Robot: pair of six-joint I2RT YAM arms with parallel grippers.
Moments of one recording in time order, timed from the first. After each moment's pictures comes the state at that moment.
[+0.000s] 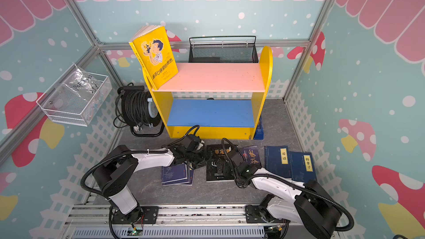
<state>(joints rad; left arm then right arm) -0.75 1.74 0.87 0.03 0.45 -1.10 0.77 1.13 0.44 -0.23 0.05 0.76</state>
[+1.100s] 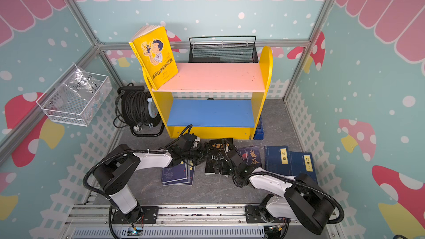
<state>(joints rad) -0.72 1.74 0.79 0.32 0.44 -1.28 0.75 1.26 0.39 0.04 -0.02 0.75</state>
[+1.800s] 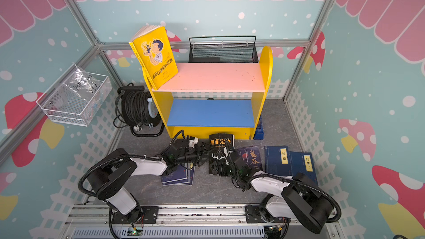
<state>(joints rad) -0.73 1.67 0.61 0.69 0.46 -1.48 0.74 1.27 0.30 0.27 -0.15 0.76</state>
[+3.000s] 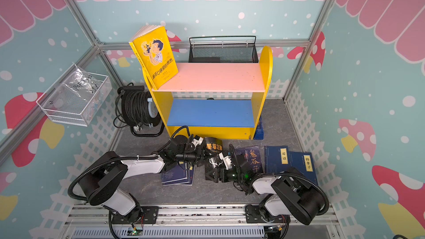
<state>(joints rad) -0.72 1.60 0.68 0.43 0.69 -1.21 0.67 1.35 0.17 0.60 -0.61 0.77</state>
